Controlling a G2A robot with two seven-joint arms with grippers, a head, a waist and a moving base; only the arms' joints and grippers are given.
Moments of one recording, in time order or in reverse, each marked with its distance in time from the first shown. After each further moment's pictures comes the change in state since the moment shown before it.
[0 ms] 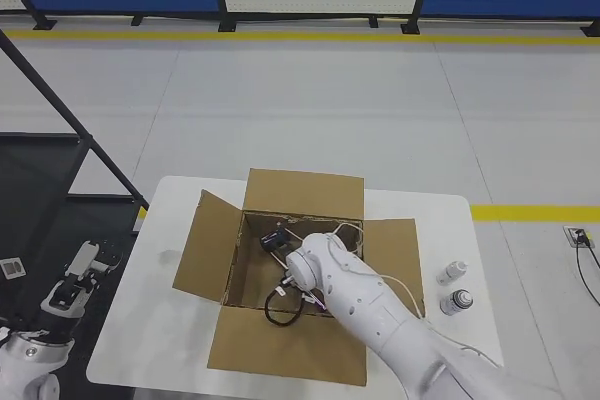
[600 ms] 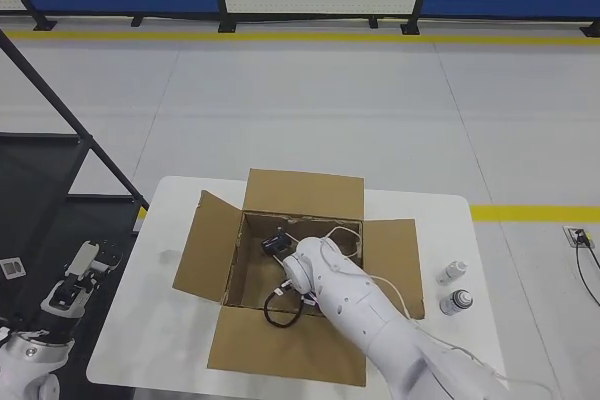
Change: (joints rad) left arm 0.000 0.000 0.000 0.000 0.000 0.000 0.000; right arm 0.034 -0.086 -0.020 0.198 0.003 -0.015 -0.054
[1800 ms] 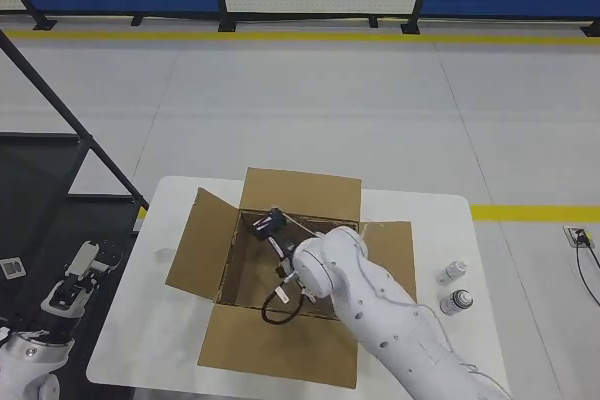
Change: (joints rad) left arm 0.000 0.000 0.000 0.000 0.000 0.000 0.000; right arm -0.334 0.242 0.347 -1.030 -0.349 0.011 0.365
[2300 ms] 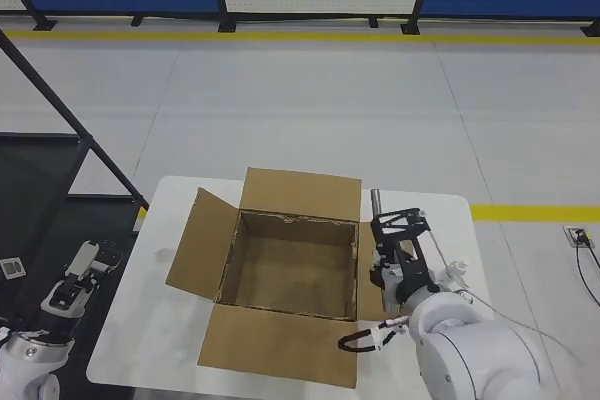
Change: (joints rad) left arm 0.000 0.000 0.000 0.000 0.000 0.000 0.000; right arm -0.541 0.087 0.365 -0.927 -0.396 0.127 0.097
